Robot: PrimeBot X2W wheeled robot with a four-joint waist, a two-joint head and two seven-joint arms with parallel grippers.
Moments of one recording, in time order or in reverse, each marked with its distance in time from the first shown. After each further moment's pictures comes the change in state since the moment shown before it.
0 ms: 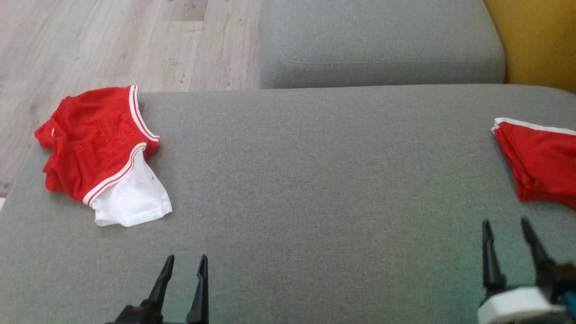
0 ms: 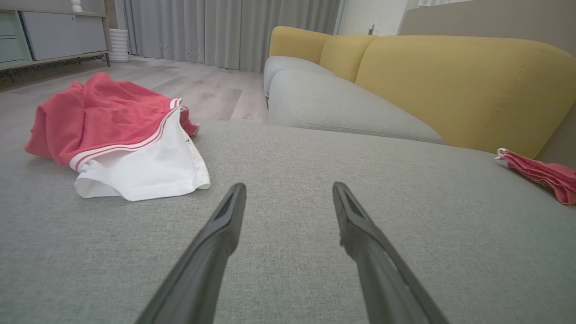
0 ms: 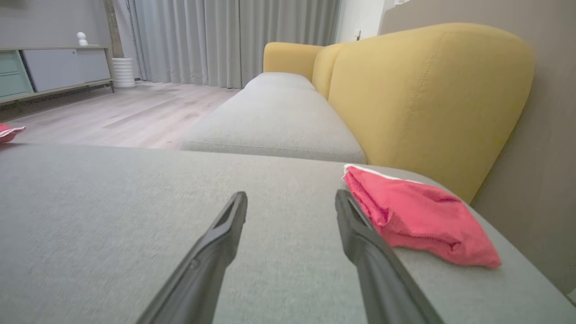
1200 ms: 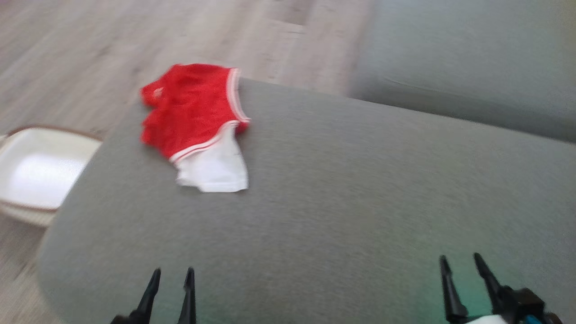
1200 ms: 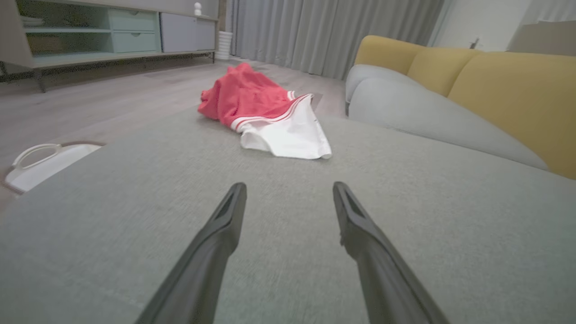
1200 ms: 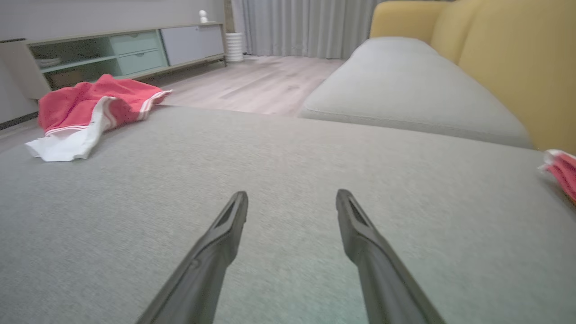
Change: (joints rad) left arm 0.013 0.000 0.063 0.054 0.026 -0.010 0.000; right arm 0.075 0.022 0.148 0.123 0.101 0.000 -0.044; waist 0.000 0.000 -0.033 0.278
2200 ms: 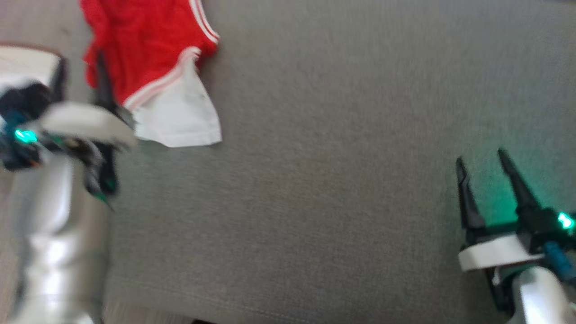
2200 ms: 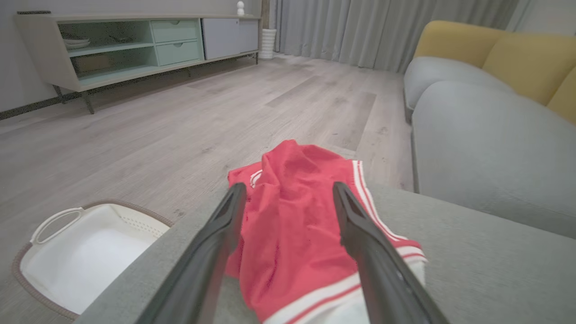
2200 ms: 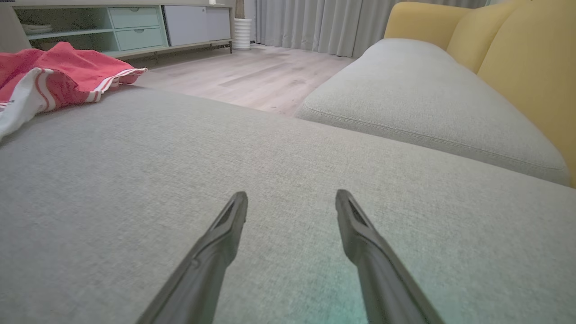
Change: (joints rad) left arm -0.817 0.092 0.128 0.290 -0.163 0.078 0.217; right arm -0.222 -0.034 -0.026 -0.193 -0.181 0.000 0.022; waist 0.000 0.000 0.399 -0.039
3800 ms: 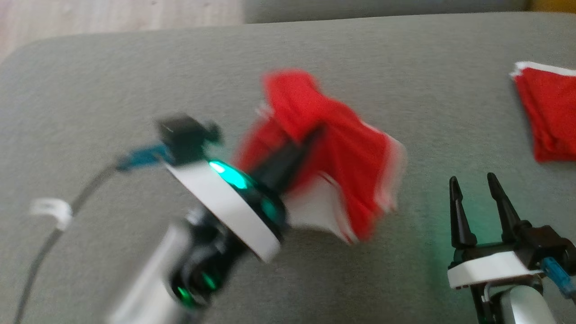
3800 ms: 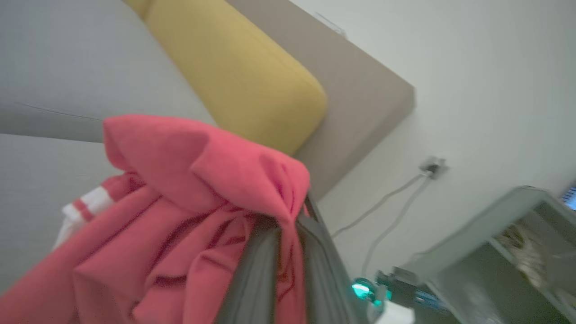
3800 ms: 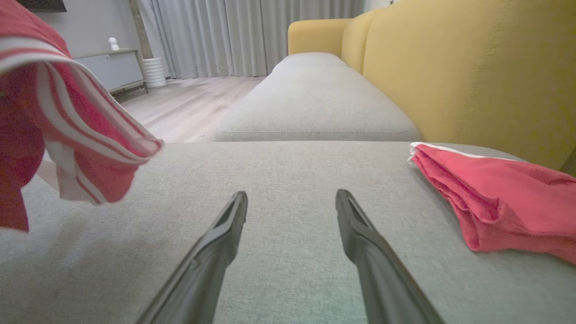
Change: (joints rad) left arm 0.262 0.078 -0.616 -0.844 -0.720 -0.058 0.410; right arm 0.035 0.029 0.018 0.068 0.168 0.000 -0.022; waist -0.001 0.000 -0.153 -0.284
